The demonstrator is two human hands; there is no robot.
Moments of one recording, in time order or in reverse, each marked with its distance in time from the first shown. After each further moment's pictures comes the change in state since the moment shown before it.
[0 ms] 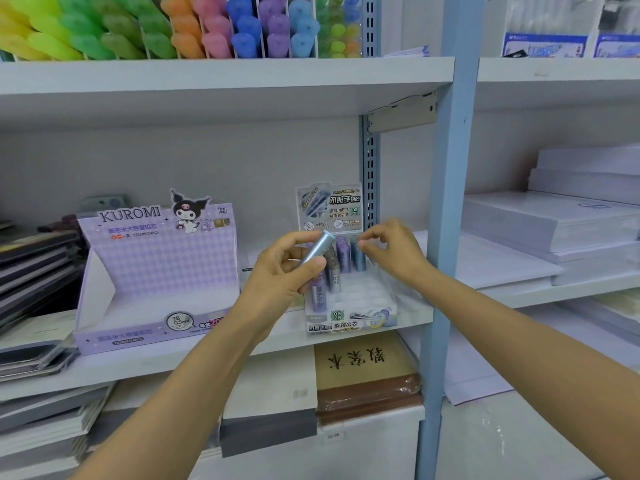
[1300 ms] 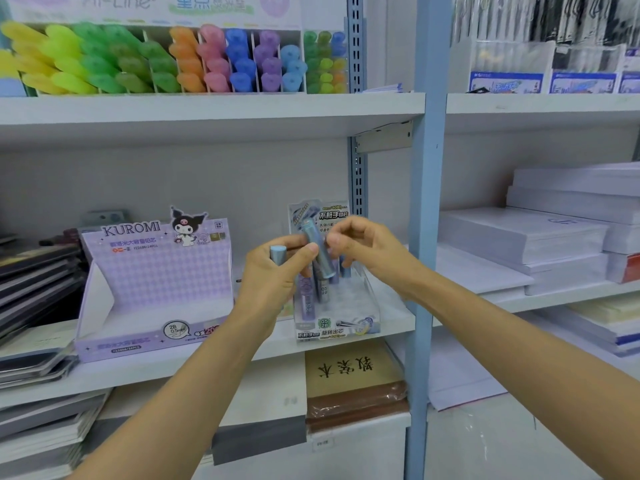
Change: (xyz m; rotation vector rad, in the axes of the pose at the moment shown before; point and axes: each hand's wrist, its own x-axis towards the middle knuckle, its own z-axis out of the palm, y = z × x) left_hand -0.003 0.030 0.020 -0.037 0.250 -0.006; right_hand -0.039 -0.070 -0.046 0.755 -0.273 -0.198
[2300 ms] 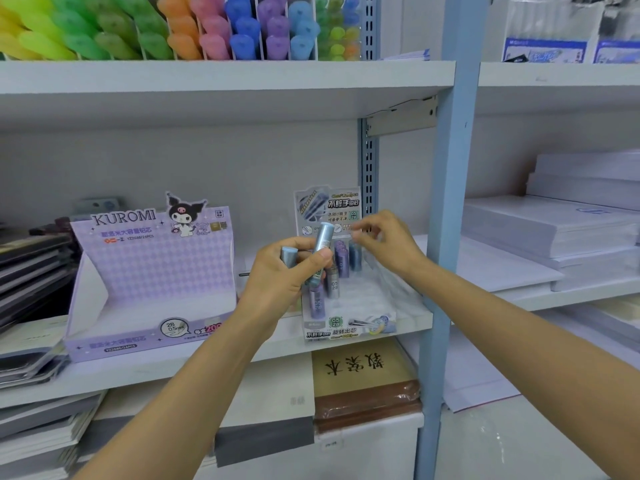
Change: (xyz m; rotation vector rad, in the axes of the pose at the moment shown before) left_hand 0.013 -0.020 -0.007 -0.026 -0.154 -0.033; right_hand 0.041 0.074 -0.026 -0.684 0.275 0.135
